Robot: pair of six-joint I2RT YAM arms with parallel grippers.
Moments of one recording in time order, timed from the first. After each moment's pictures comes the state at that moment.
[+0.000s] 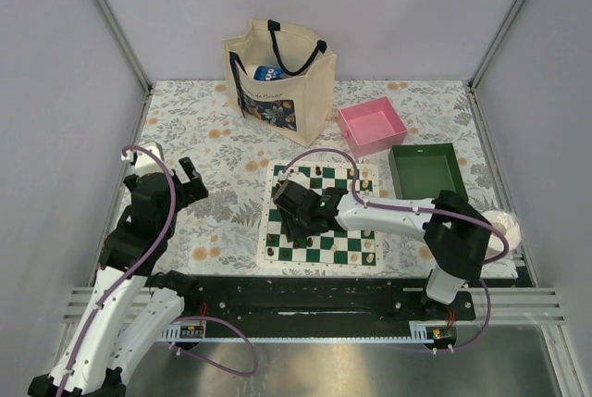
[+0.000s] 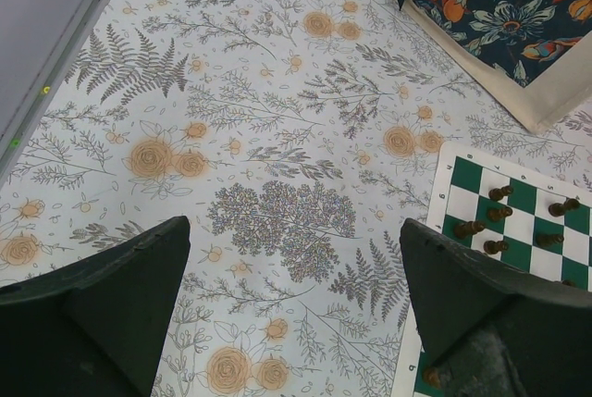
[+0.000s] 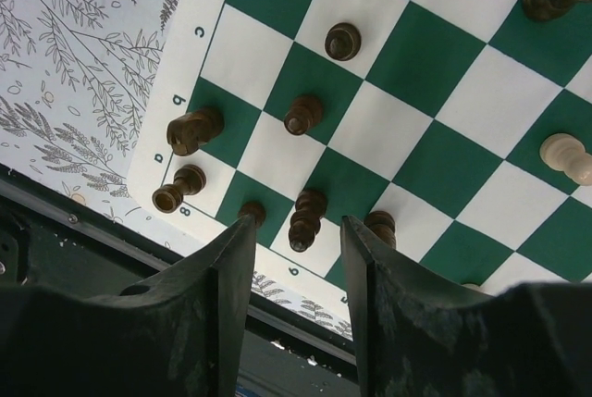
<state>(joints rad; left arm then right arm) -0.32 0.58 0.81 -0.68 -0.46 -0.40 1.10 1.70 1.16 -0.49 0.15 0.71</state>
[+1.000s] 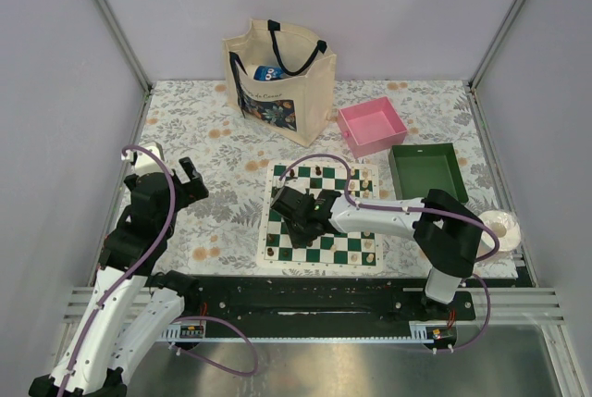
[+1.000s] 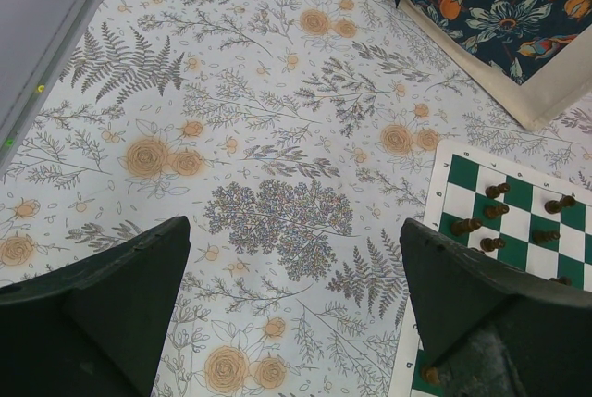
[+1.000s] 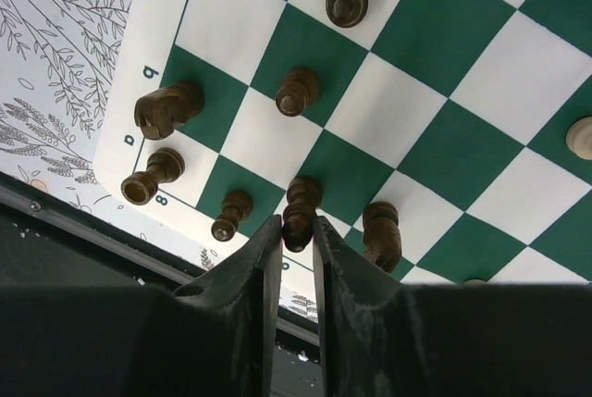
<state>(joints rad) -0.31 0.58 0.81 -0.68 -0.44 -0.40 1.12 1.75 1.16 -0.52 0.13 0.70</state>
